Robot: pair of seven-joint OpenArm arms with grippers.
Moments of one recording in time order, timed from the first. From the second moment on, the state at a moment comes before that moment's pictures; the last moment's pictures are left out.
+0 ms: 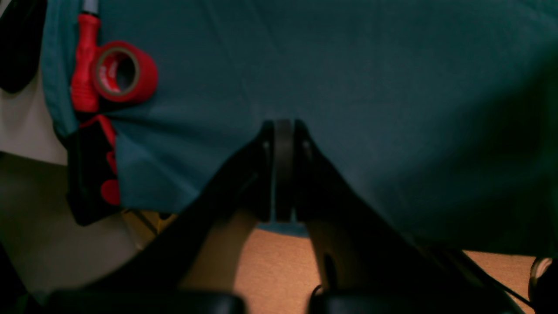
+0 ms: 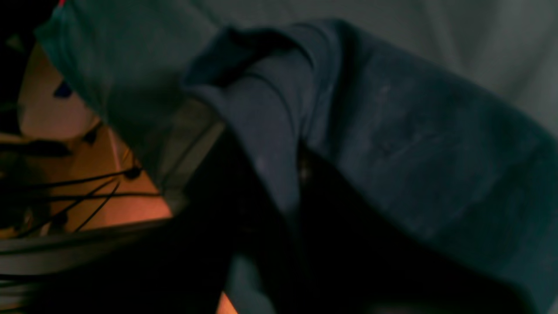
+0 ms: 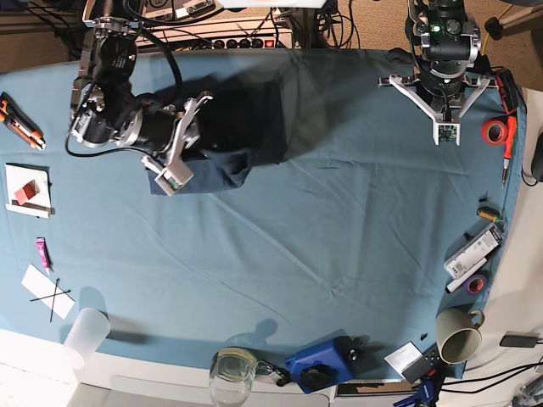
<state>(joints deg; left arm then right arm) 31.2 -3.2 -4.7 132.4 6.0 2.3 65.7 -8.3 14.4 10.6 111.0 55.7 40.0 -80.0</state>
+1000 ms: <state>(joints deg) 33.3 -3.2 -4.7 132.4 6.0 2.3 64.3 -0.8 15.4 31.1 117.6 46.8 40.0 -73.5</state>
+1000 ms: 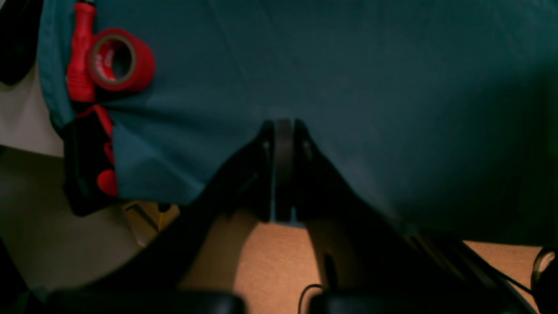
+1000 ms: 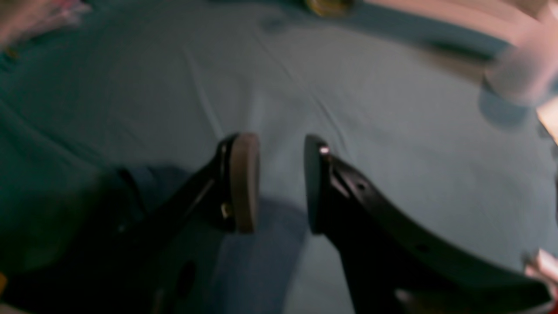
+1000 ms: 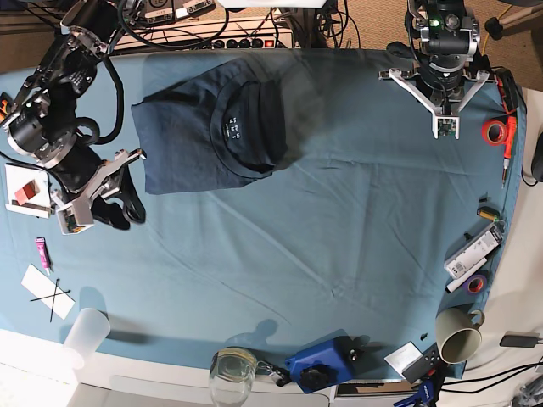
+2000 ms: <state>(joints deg) 33.3 -3.2 -4.7 132.4 3.2 -0.3 63.8 -9.6 22.0 31.1 91.9 71.8 40.0 -80.3</state>
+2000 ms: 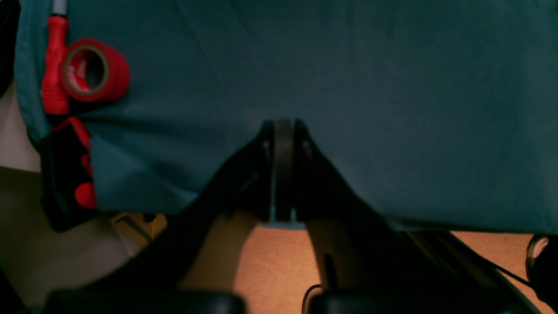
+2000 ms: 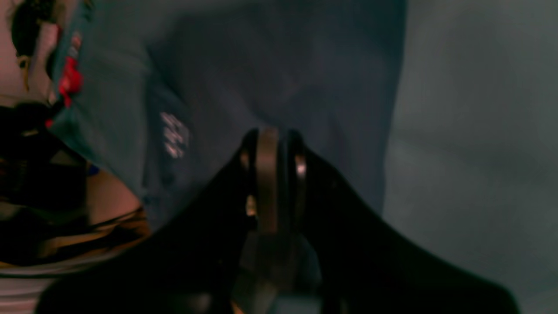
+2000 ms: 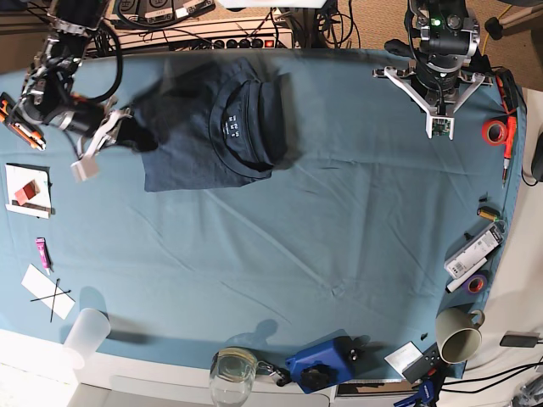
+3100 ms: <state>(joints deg) 34.0 -3.2 -21.4 132.4 -0.1 -10.9 62.7 -6.9 19.0 24.5 103.7 56.0 39.1 -79.9</state>
